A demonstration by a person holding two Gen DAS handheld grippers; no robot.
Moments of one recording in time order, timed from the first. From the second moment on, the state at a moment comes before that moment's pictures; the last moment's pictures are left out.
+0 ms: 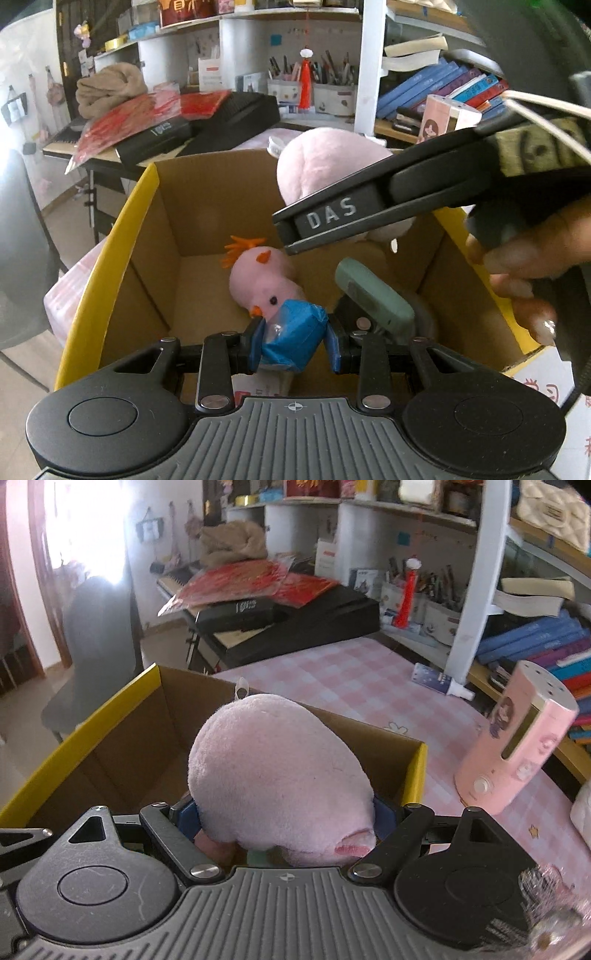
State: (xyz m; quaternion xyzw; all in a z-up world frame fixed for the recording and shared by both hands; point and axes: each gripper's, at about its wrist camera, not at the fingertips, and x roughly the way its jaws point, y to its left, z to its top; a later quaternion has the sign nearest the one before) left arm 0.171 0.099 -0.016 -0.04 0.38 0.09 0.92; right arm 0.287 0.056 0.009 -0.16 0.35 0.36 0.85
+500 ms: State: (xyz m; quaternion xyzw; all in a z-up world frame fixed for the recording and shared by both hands) left arm 0.151 0.096 0.005 -0.04 0.33 0.11 0.94; right arm 0.308 0.085 -0.007 -0.23 0.38 0.34 0.83
